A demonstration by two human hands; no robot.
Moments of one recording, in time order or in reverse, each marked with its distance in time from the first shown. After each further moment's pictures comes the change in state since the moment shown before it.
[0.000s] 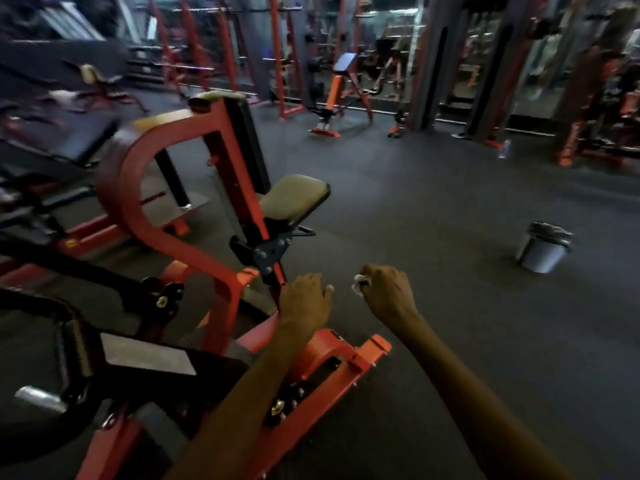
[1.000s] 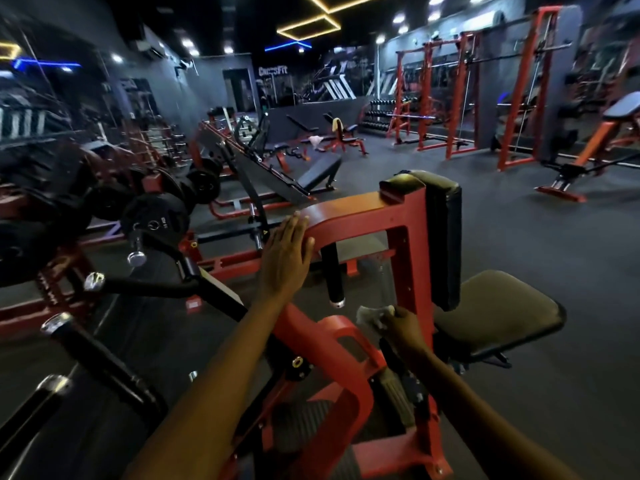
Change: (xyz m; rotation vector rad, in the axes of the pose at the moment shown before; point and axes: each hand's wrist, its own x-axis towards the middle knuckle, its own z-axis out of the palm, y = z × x) left_hand 0.273 -0.298 -0.188 0.386 0.751 -0.242; right_hand 0.340 -0.176 0.276 1.040 -0.645 0.187
